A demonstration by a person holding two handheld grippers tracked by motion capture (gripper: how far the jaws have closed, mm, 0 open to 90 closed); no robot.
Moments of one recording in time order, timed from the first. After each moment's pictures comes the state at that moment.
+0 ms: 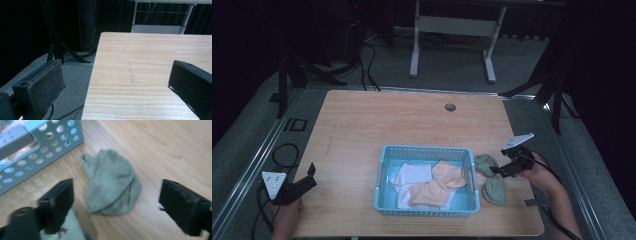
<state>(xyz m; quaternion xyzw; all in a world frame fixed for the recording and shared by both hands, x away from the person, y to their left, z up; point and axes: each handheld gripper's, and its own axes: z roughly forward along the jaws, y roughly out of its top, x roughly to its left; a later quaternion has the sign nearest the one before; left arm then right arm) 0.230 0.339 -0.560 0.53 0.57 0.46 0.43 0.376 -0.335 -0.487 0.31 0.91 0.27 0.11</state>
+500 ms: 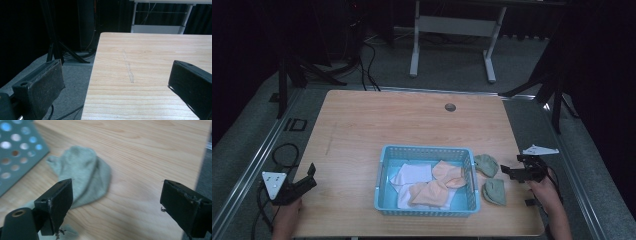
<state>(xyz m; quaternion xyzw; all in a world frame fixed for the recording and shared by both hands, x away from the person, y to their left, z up) 0.229 0.339 -0.560 0.53 0.57 0.46 0.43 0.349 -0.386 -0.518 0.46 0.79 0.36 0.17</state>
